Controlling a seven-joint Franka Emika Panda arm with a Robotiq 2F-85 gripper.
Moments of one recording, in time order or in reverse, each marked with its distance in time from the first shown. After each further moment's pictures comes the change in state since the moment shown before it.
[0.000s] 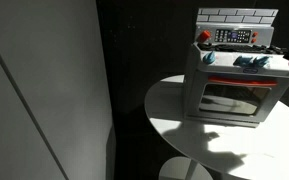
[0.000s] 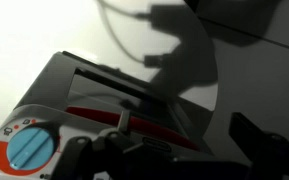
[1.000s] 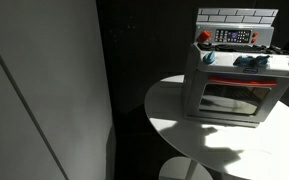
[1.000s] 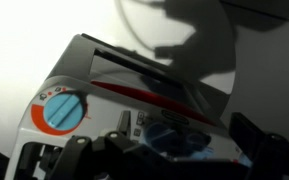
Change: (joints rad) arm -0.055 0.006 0.036 0.041 -0.061 0.038 0.049
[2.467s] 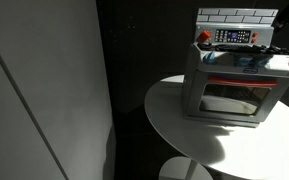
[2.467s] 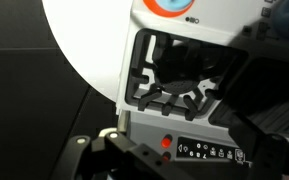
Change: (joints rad) arm -0.133 0.194 0.033 0.203 -0.420 0.223 0.408
